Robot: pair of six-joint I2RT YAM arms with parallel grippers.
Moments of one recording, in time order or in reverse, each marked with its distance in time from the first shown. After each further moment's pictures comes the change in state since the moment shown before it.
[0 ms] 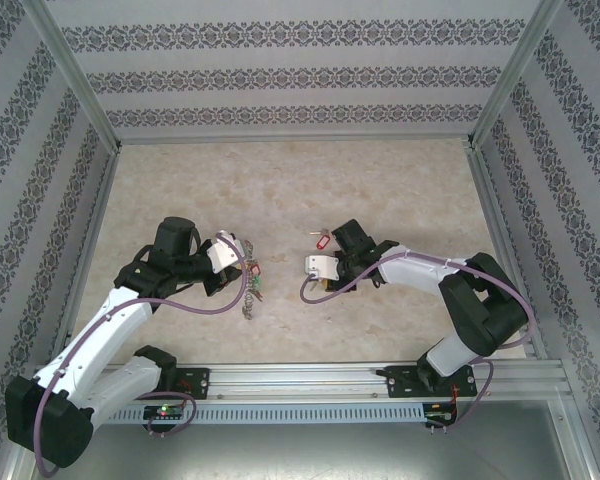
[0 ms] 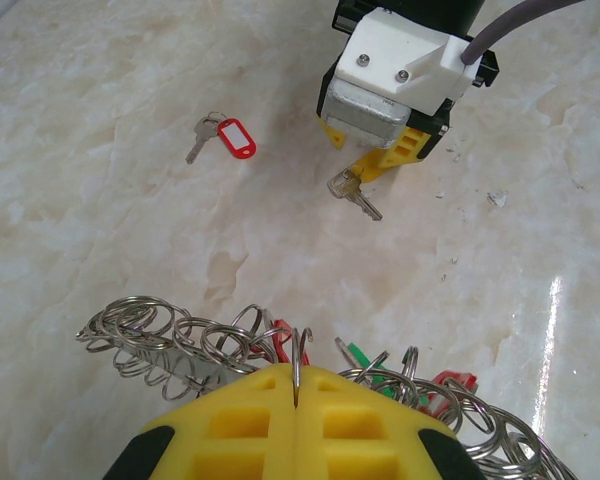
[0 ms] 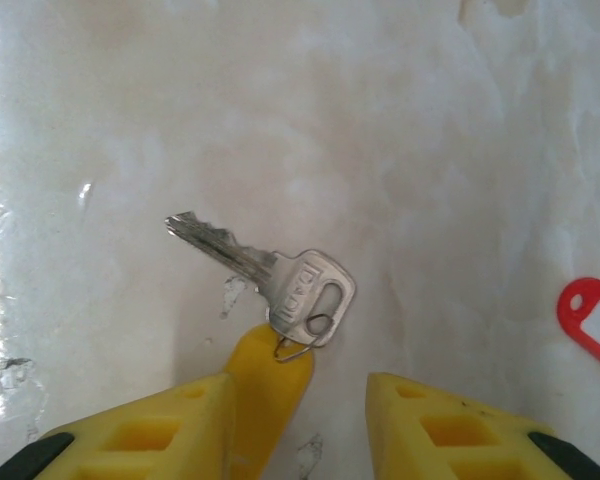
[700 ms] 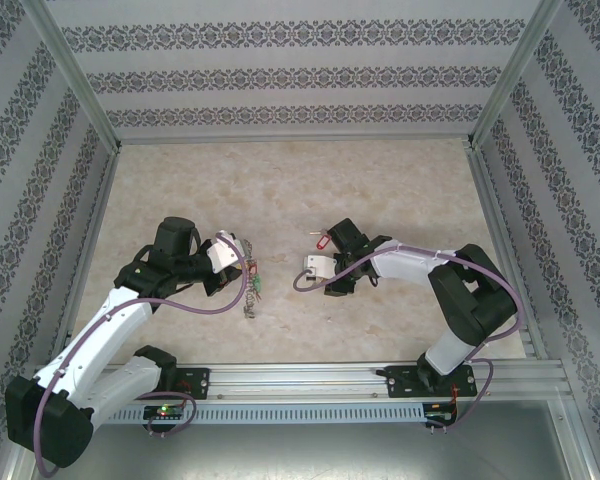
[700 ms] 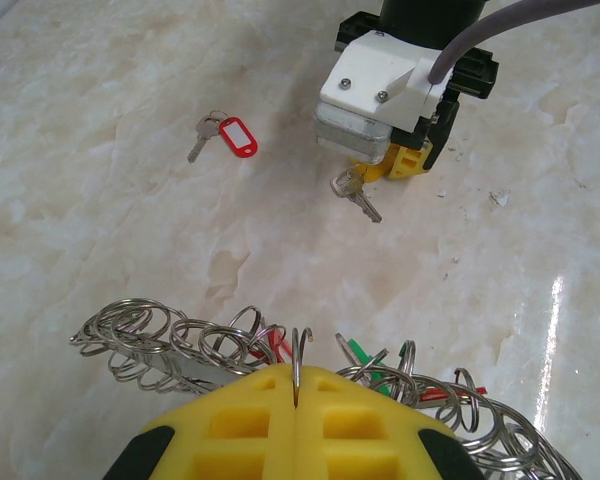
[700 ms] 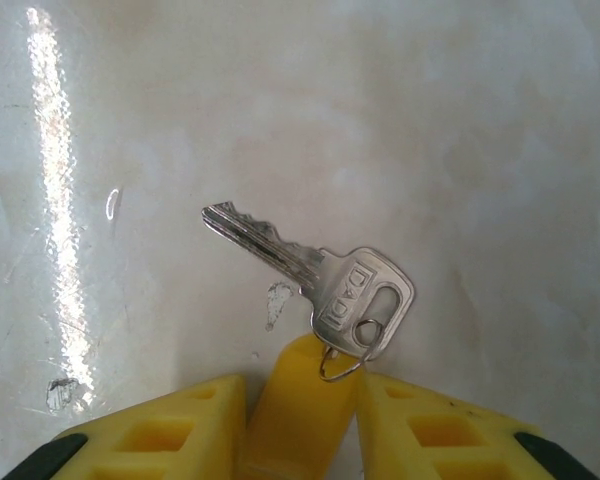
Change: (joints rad) left arm 0.000 0.000 0.000 0.000 -0.004 0.000; right arm 0.001 0.076 0.059 -0.089 -0.033 0.097
